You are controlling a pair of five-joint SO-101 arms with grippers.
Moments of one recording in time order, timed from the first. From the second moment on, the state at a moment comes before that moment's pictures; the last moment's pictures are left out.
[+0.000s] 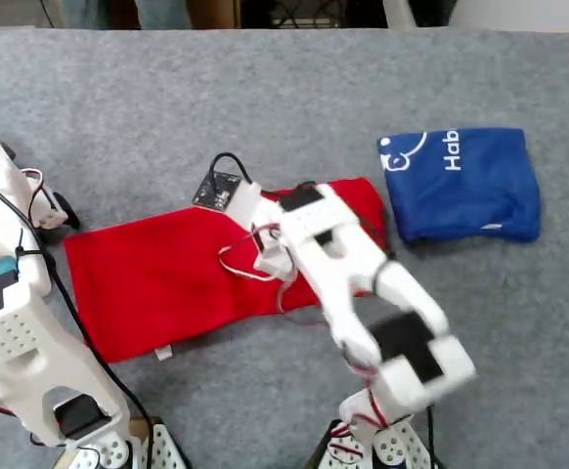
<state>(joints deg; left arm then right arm) -34.1 27.6 -1.5 61.9 5.0 -25.2 8.3 26.2 57.0 39.9</state>
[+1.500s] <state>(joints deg) -34.5 27.6 -1.5 61.9 5.0 -21.3 0.9 9.5 78.5 38.4</state>
